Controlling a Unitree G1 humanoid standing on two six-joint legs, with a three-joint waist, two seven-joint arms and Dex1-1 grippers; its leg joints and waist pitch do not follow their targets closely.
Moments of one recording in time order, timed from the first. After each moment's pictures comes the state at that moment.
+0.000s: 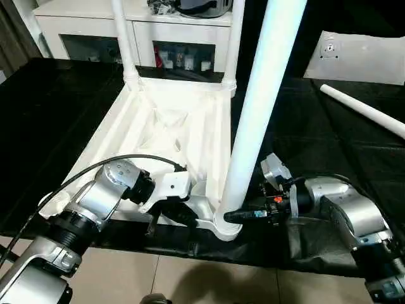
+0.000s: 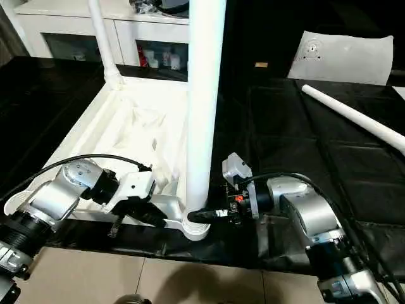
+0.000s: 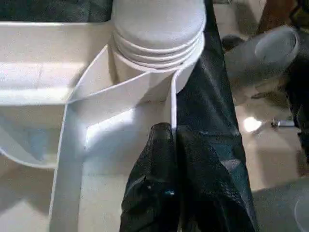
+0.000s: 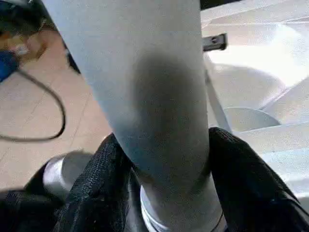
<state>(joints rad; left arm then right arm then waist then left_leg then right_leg) -0.56 0.49 -0.43 0.37 -0.01 0.16 -1.44 -0.34 -0.44 0.20 0.12 0.34 0.43 1.31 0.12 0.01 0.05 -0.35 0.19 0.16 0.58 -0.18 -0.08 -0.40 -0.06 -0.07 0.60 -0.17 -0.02</state>
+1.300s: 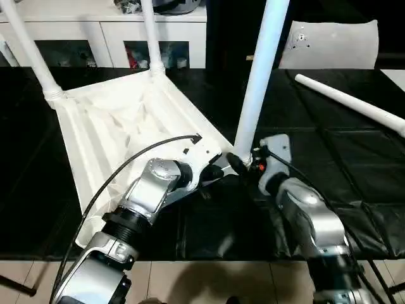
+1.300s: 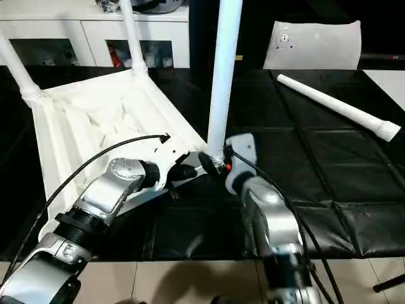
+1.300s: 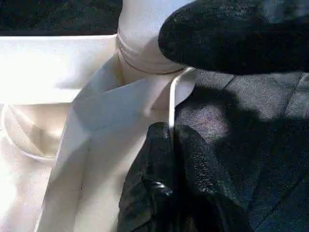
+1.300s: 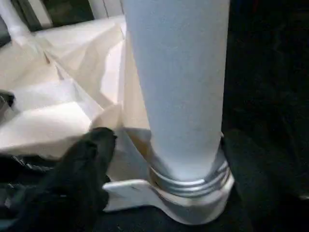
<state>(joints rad) -0.63 0.14 -0.29 0.46 0.07 0.45 -0.72 -0.30 -0.05 -0.03 0.12 0.16 0.41 0.38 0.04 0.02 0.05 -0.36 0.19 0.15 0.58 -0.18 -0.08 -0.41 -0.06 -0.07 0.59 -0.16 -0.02</state>
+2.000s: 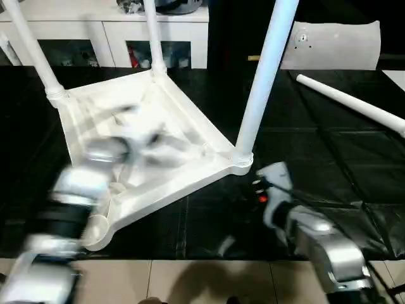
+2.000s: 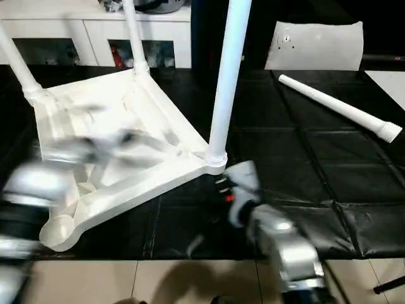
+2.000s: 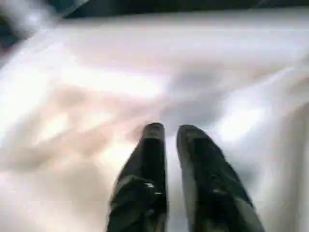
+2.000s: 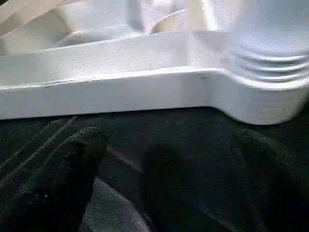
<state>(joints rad) -0.58 0.48 -0.08 0.28 0.15 0.53 -0.57 -0.12 -0.17 0.12 -0.06 0.18 0.58 0.49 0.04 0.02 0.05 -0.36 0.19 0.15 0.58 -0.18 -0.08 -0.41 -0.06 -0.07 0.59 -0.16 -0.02</state>
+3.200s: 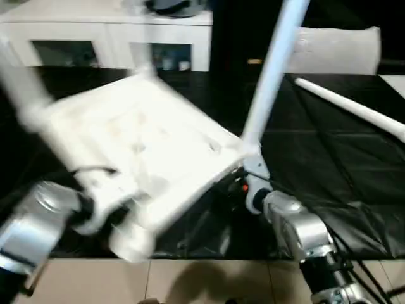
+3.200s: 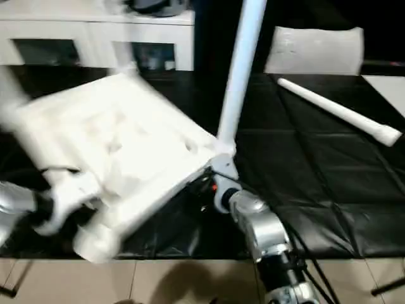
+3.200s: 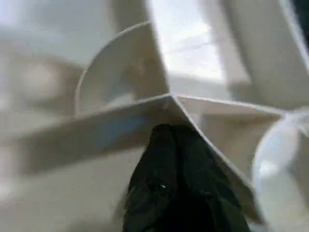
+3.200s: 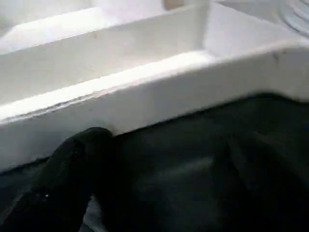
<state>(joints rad) -0.21 0.79 -0.28 -0.23 -0.02 0.81 -1.08 -0.35 -0.10 0.15 0.30 0.08 0.49 0.39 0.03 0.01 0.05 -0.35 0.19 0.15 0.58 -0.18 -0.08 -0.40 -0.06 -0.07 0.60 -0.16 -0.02</state>
